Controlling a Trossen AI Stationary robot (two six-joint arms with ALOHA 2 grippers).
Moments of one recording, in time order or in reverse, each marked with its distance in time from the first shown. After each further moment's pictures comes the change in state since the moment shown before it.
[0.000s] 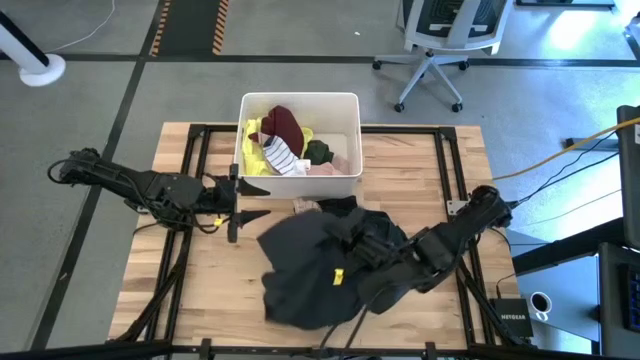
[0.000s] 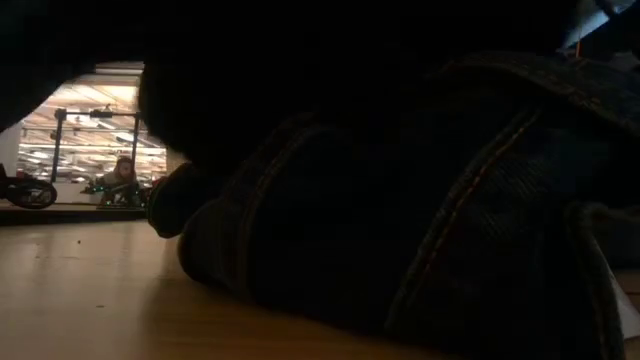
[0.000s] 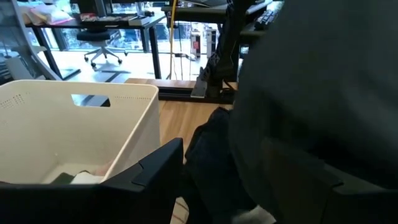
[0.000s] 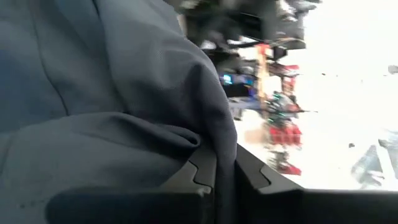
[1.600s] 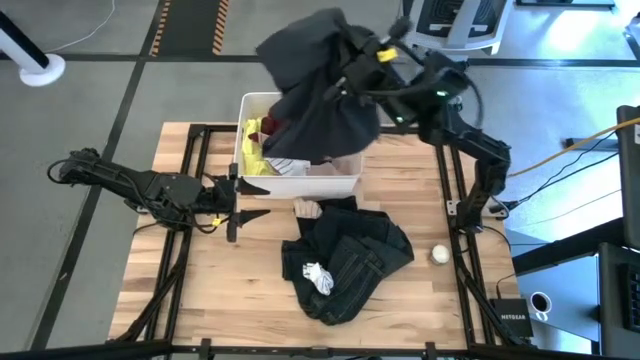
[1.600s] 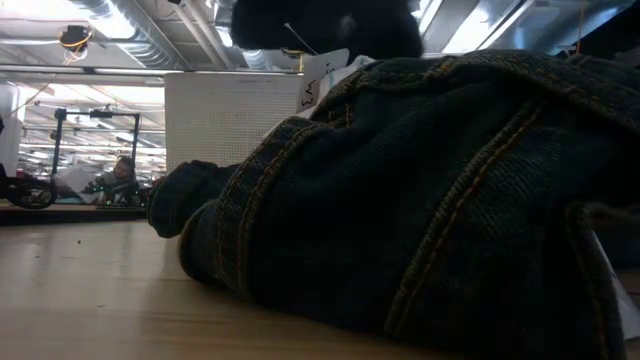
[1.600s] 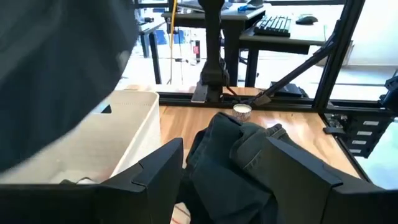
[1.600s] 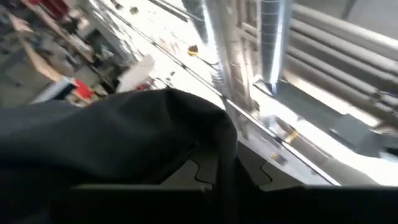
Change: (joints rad) left arm 0.000 -0.001 0.000 0.019 -0.002 0.022; right arm -0.693 -0.126 0.102 1.071 -0.422 -0.529
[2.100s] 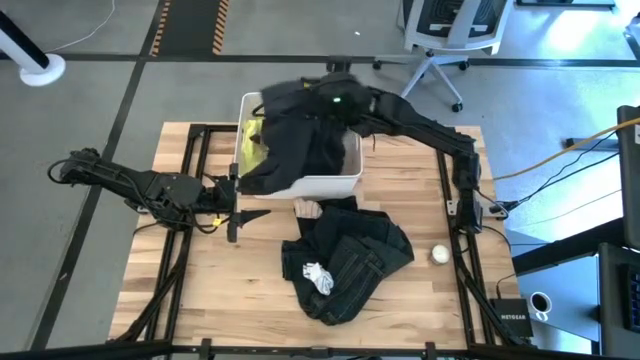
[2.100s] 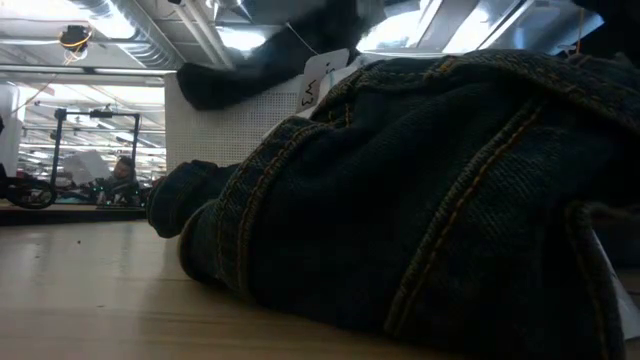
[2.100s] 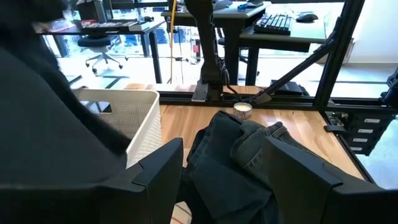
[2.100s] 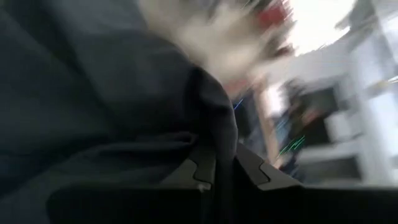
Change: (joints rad) left arm 0.000 0.000 0.000 -0.005 0.000 0.004; right arm -0.151 0.187 -0.001 -0.748 0.113 0.315
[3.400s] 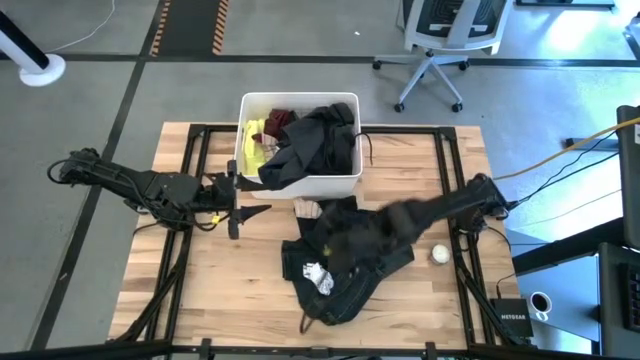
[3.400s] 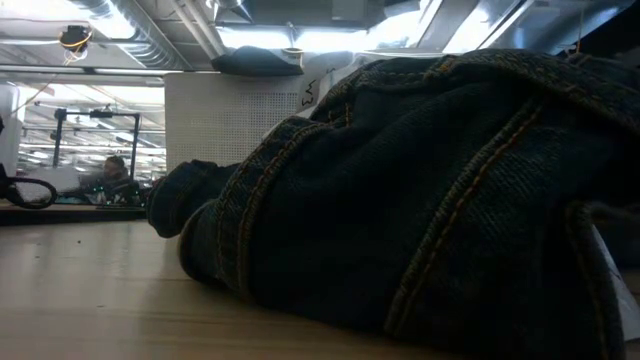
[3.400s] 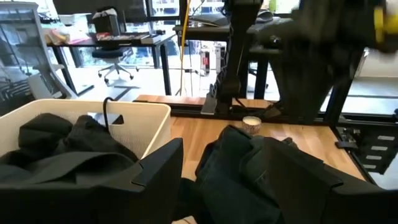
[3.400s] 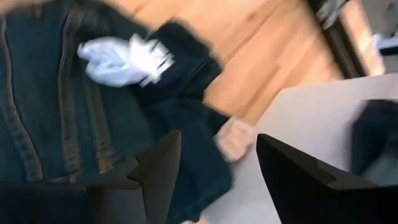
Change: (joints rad) left arm 0.000 0.000 0.000 0.055 -0.047 0.017; right arm 0.642 -0.098 -0.303 -0.452 -0.434 0.320
